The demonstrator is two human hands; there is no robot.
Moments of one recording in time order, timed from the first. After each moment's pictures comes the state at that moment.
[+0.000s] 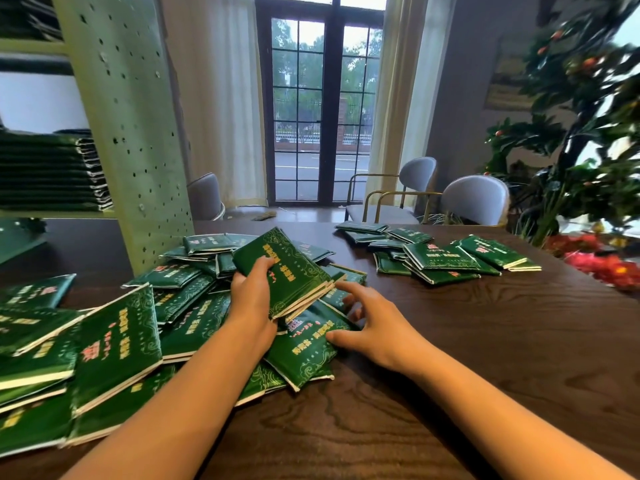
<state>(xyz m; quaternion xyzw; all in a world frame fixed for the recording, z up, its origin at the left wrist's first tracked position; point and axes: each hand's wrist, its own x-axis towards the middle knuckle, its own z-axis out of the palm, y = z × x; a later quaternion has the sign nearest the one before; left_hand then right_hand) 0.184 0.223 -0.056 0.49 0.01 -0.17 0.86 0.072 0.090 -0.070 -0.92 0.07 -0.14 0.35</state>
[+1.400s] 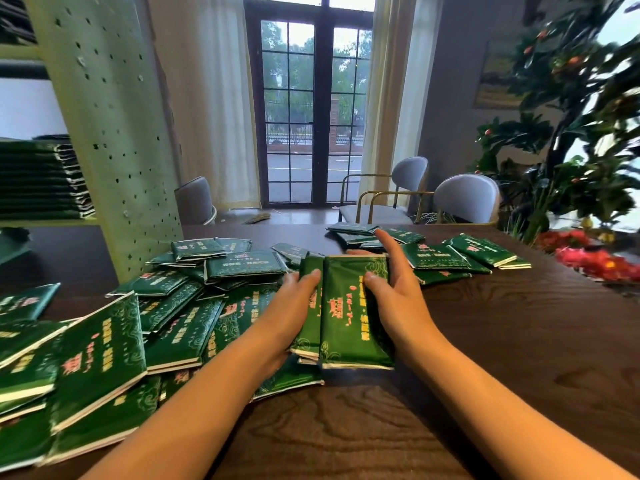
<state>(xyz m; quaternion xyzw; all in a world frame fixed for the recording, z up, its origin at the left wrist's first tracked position) 0.139 0.212 -0.045 0.61 -0.20 -0.29 0.71 0.068 0.085 -0.051 -0.70 0.06 -0.34 0.63</state>
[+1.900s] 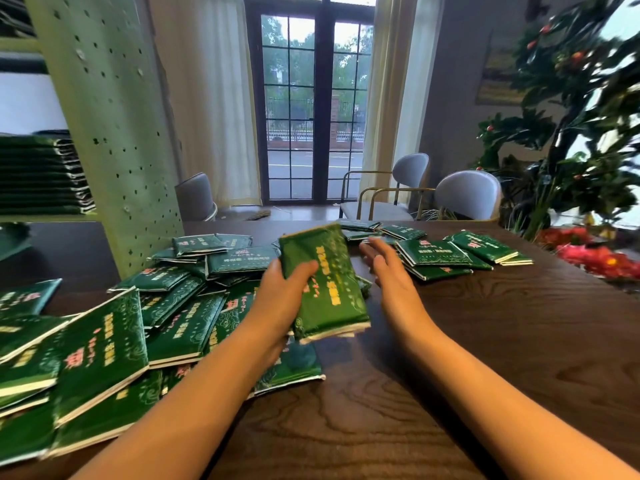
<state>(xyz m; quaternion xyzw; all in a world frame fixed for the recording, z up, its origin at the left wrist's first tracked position) 0.146 0.210 -0.045 0.59 -0.19 -0.18 0.76 0.086 0.071 -0.065 -0.72 0.05 -0.33 0.61</state>
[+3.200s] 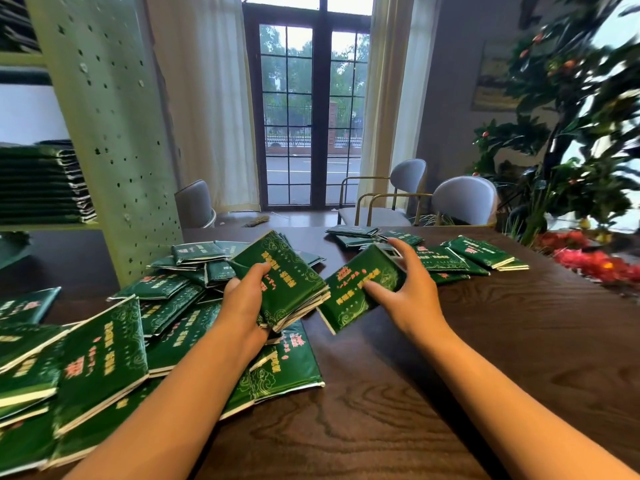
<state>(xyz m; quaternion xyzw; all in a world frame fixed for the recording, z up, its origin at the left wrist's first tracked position) 0.176 0.226 -0.045 0.51 -0.01 -0.21 0.83 0.070 0.053 -0.056 -0.81 0.14 -0.39 0.41</state>
